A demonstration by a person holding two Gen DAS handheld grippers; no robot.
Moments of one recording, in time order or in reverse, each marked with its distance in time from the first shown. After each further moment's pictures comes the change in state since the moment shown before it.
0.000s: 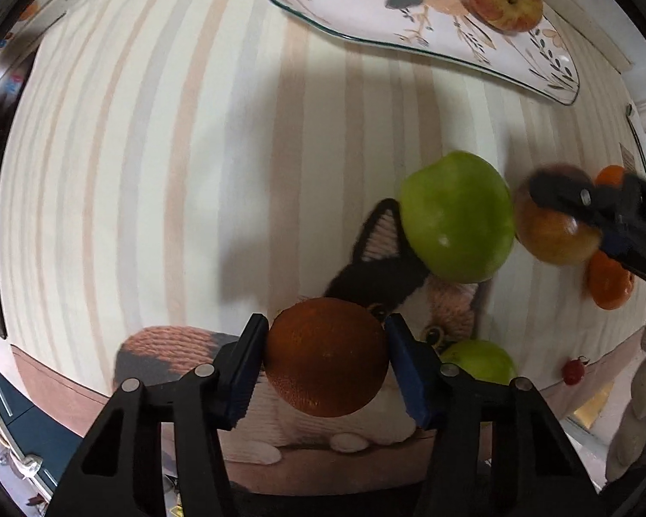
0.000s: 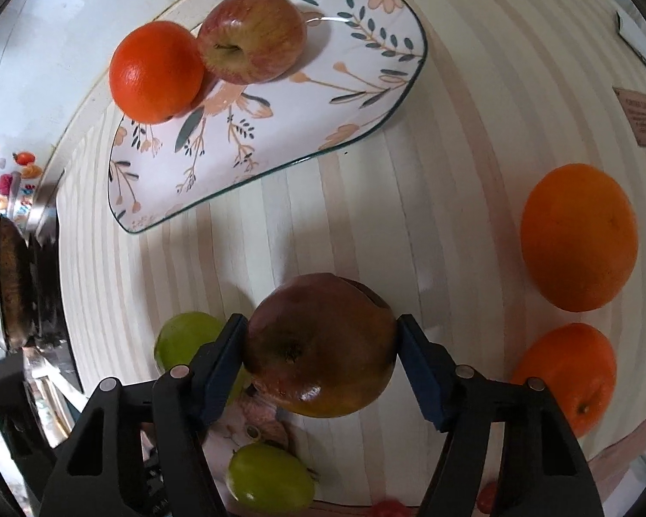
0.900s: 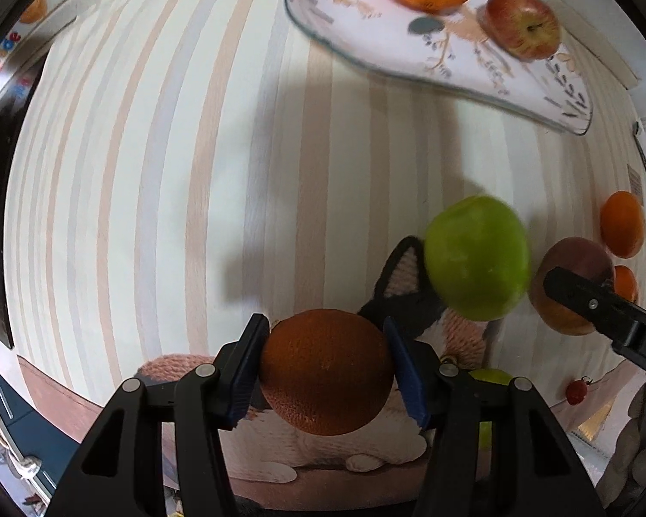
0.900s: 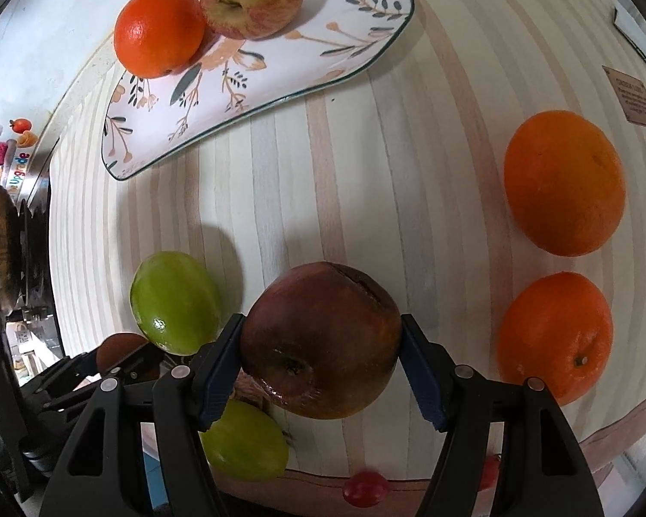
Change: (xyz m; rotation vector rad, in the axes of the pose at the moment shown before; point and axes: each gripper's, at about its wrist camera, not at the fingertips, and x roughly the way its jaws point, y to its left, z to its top) left arm -0.009 0.009 0.021 -0.010 -0.036 0.002; right arm 0.008 0.002 -0.020 -0.029 0.024 -0.006
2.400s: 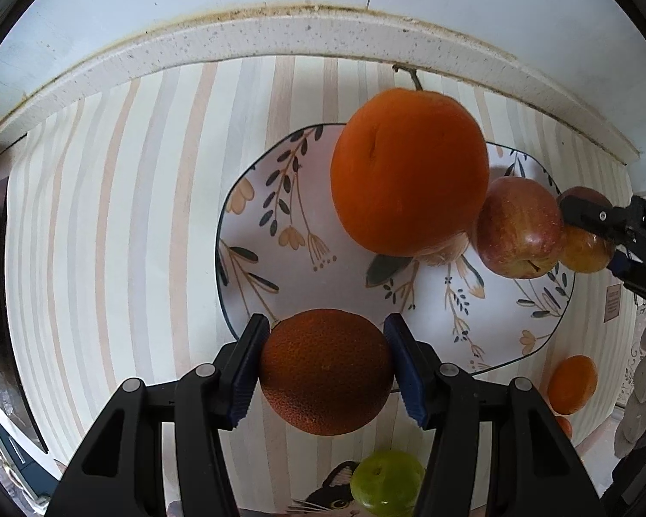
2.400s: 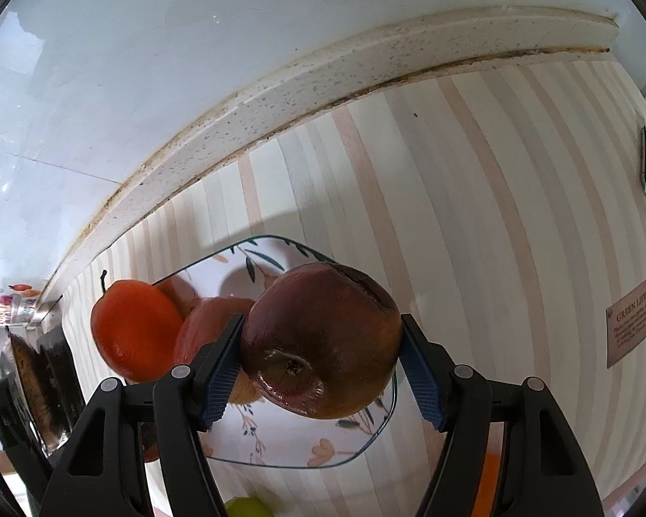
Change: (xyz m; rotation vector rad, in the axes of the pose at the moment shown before) left arm -0.021 -0.021 0.160 0.019 -0.051 -0.036; right arm -0.044 -0.030 0.206 0.145 -0.143 0.022
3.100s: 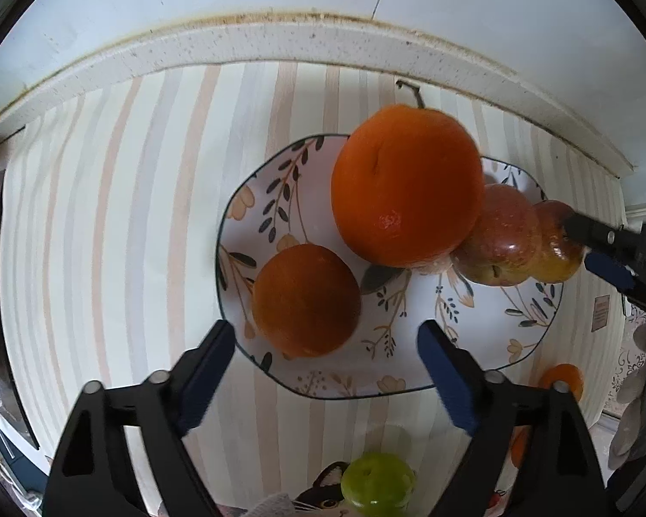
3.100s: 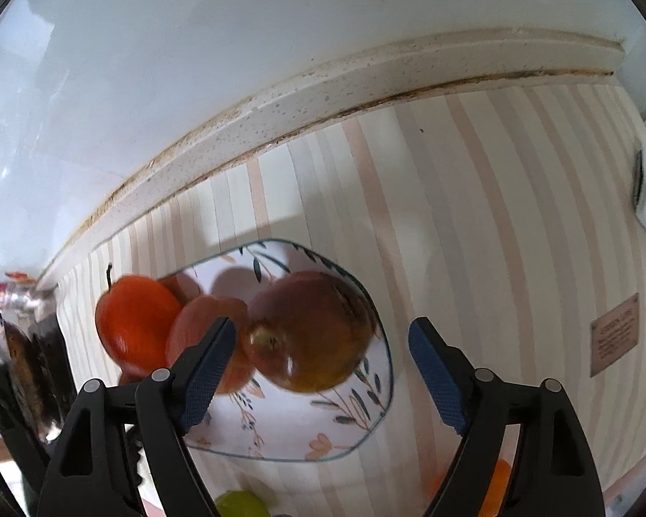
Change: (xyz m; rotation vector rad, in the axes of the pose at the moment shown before) left arm -0.008 0.007 0.013 -0.026 -0.023 -0.034; right arm -0.016 0.010 -0.004 -0.074 -0.002 -0.050
